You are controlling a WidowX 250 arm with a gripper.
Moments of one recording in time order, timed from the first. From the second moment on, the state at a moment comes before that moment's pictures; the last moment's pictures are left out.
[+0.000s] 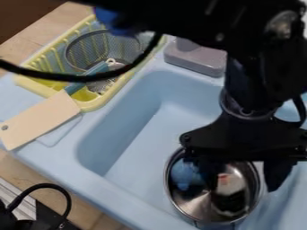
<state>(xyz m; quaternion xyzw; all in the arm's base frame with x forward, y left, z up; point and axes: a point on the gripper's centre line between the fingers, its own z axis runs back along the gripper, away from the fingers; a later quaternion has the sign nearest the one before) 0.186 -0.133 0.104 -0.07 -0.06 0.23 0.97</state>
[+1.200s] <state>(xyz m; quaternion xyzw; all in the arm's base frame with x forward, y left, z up) 0.209 -0.051 0.117 0.00 -0.07 0.32 0.94</state>
